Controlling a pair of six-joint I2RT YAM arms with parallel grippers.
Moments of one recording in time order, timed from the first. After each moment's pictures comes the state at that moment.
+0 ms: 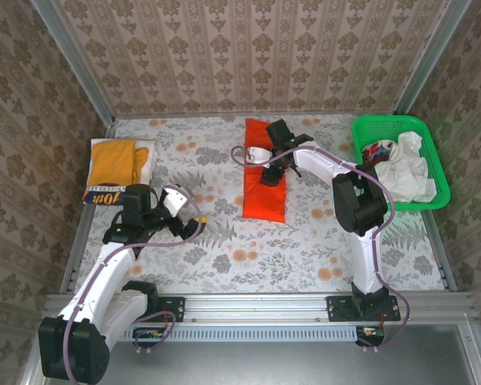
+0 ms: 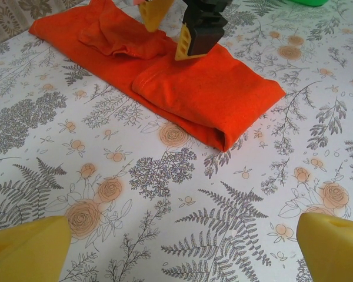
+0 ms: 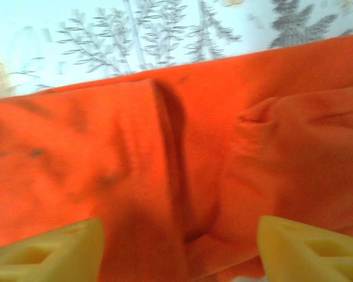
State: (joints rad) left arm -0.21 0.86 0.54 -0.32 0.66 0.46; right arm 0.41 2.12 1.66 -0.62 -0.13 -0.87
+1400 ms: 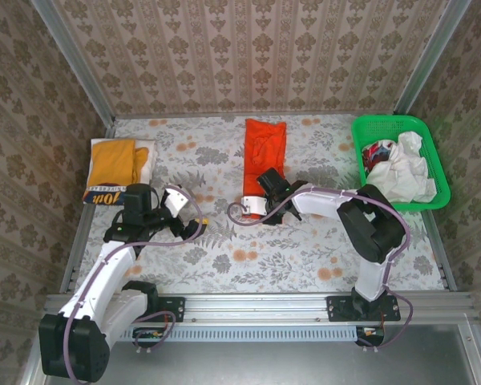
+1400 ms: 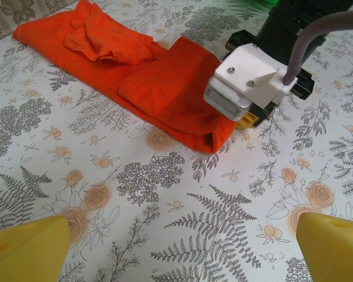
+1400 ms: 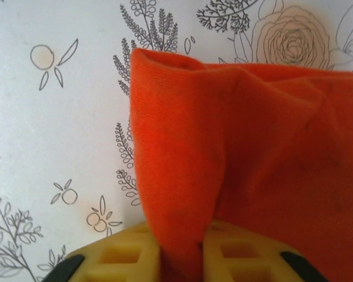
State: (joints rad) left arm -0.21 0.88 0.54 -0.31 0.71 0.47; right arm 0.63 1.84 1.08 -0.38 -0.09 -0.87
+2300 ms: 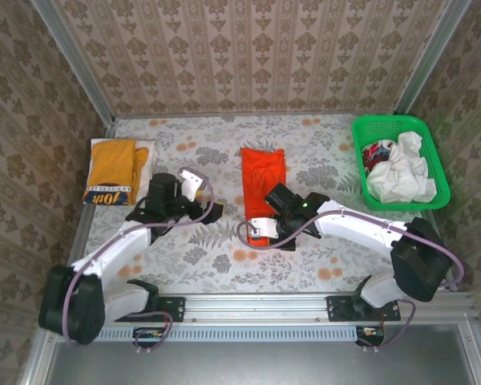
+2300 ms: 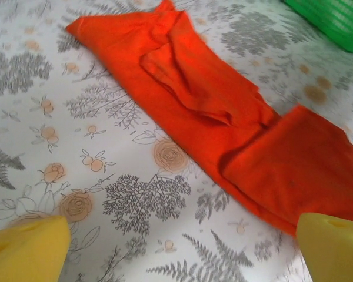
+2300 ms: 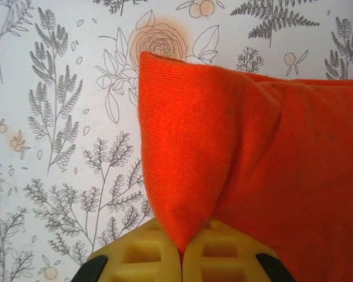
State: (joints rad) left arm -0.41 1.20 0.61 -0.04 0.44 -0.03; right arm 0.77 1.45 0.97 -0.75 -0.22 -0.74
